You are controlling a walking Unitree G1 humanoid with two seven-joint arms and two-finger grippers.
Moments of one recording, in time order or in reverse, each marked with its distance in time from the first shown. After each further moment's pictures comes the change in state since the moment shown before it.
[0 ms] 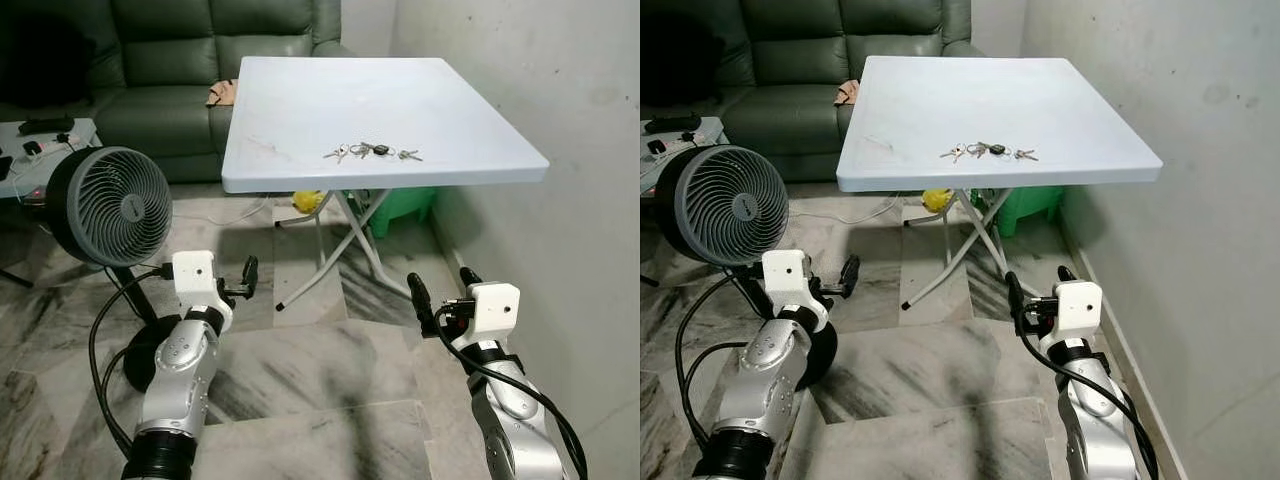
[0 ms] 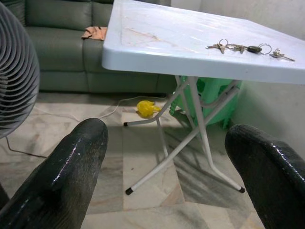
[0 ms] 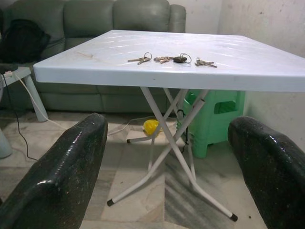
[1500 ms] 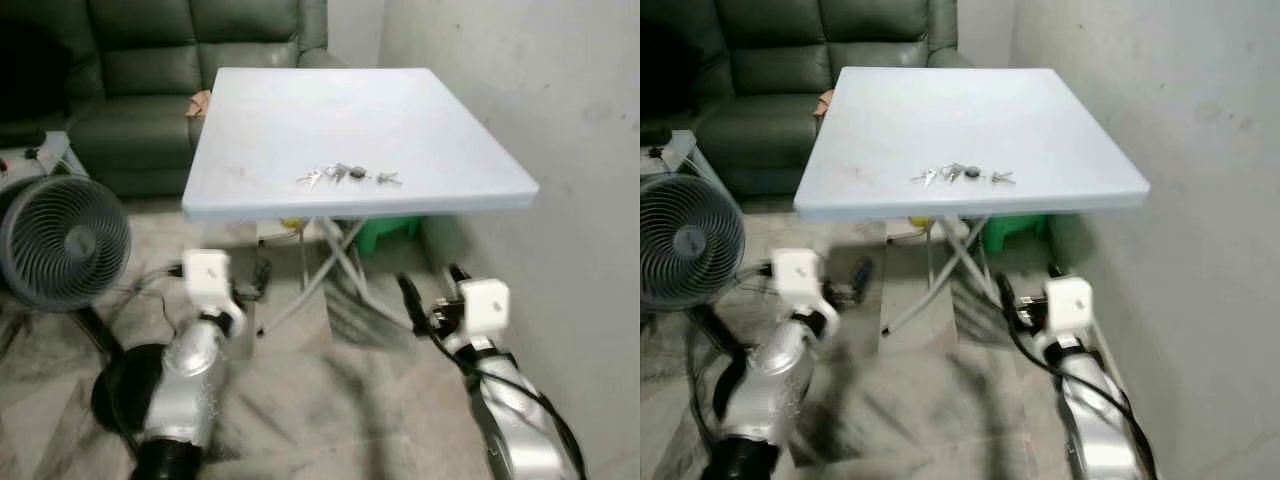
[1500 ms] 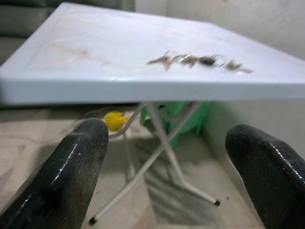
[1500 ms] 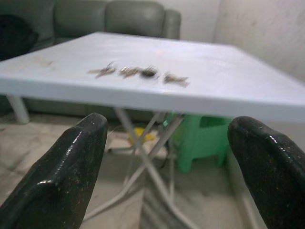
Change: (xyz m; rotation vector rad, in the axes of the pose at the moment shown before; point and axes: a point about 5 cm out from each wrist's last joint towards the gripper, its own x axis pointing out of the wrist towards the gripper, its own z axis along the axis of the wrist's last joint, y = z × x) left arm -0.002 -0.026 -0.002 0.014 0.007 -0.107; right arm 0.001 -0.002 0.001 -0.041 0.004 0.030
